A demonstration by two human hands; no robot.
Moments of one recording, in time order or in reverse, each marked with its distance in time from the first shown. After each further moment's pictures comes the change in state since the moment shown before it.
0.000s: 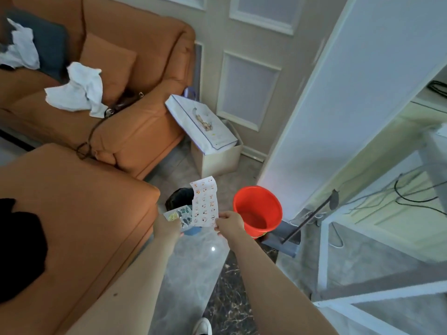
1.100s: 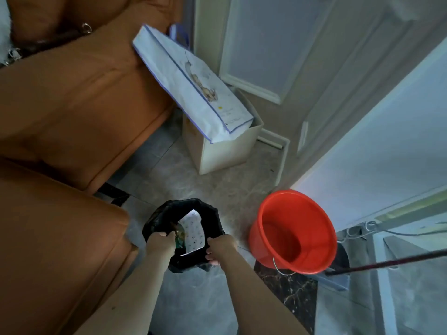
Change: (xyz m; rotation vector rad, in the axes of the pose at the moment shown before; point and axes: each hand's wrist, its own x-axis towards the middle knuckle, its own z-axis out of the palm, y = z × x) left_hand 0.437 -0.125 0.143 0.195 -0.095 -0.274; right_hand 0.407 0.107 0.166 -0.020 -0.082 0.480
